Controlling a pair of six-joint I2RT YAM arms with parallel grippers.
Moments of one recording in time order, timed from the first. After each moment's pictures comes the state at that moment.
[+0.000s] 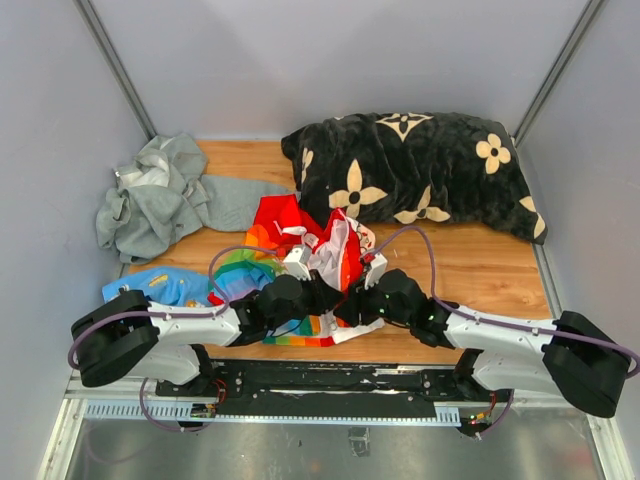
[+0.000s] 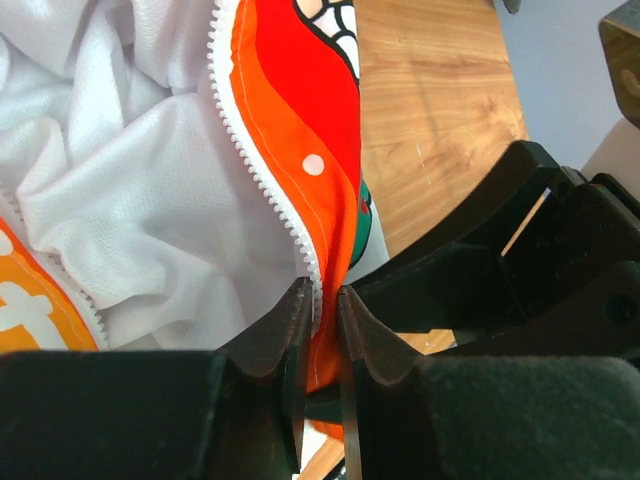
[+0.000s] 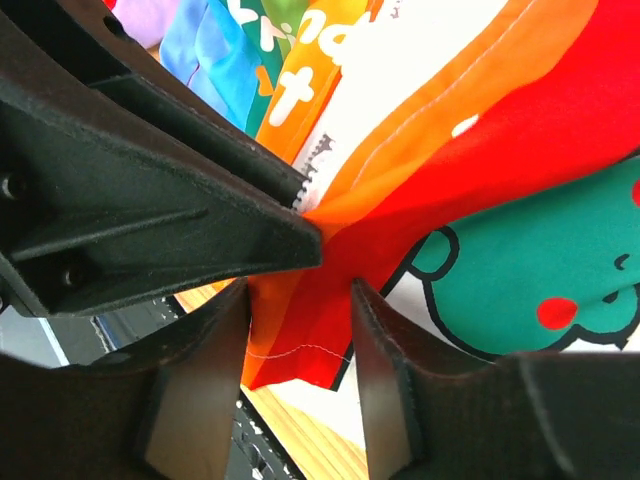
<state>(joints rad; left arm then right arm) -1.06 1.29 0.39 0.54 -0.23 -0.89 0.97 1.13 0.37 0.26 -0.06 0.55</state>
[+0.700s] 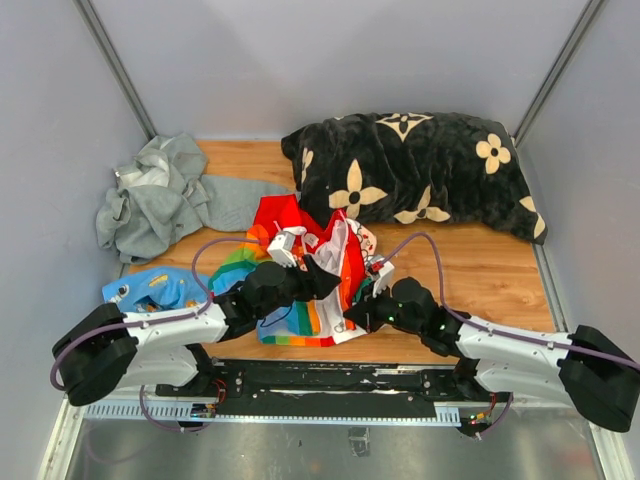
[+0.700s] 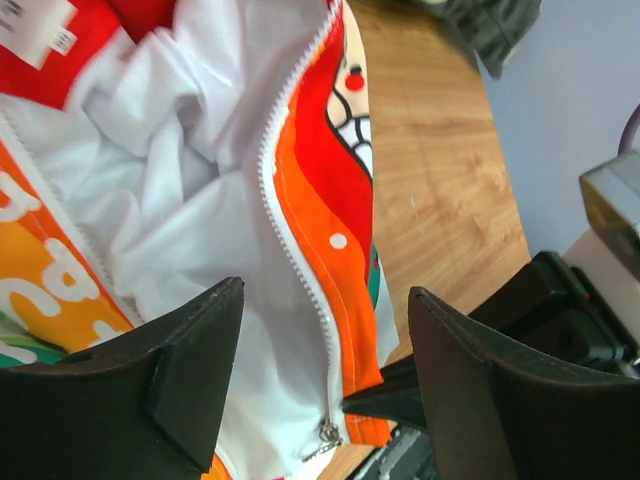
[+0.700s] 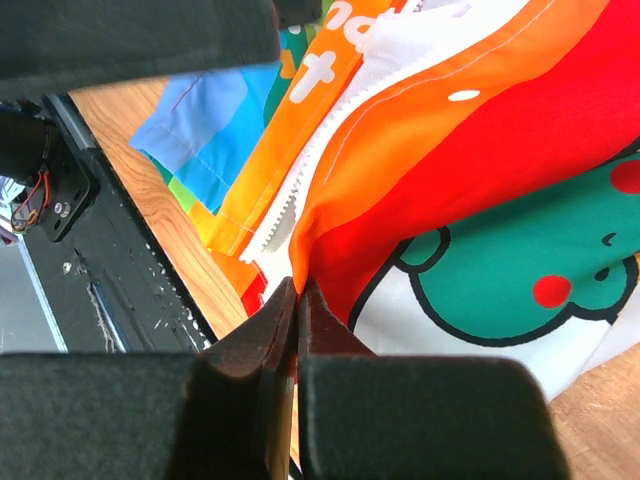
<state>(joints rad) -0.94 1.14 0.39 0.47 -0.20 -0.87 0.97 1.01 0.28 0.31 -0.10 0.49</state>
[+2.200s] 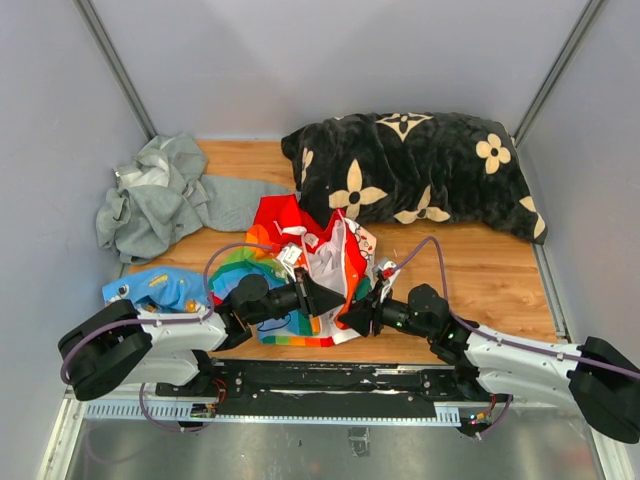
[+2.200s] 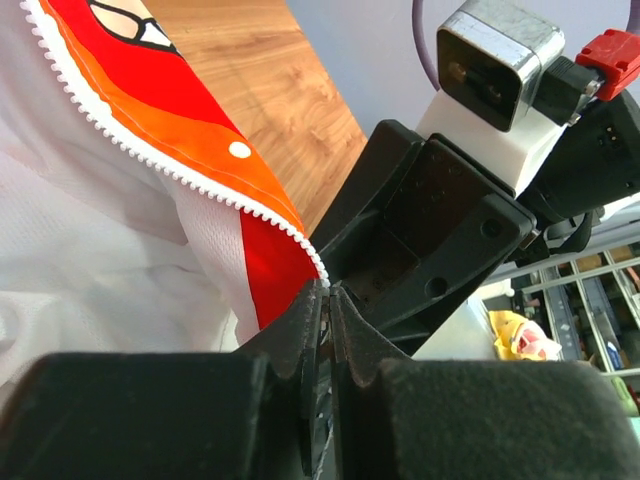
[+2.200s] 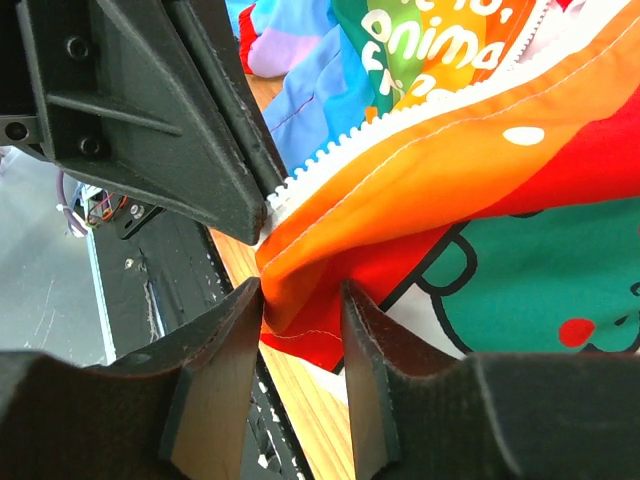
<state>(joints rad) -0.94 1.21 0.24 0.93 0.22 -0.87 0.96 0.90 0.17 0.50 -0.20 0.44</state>
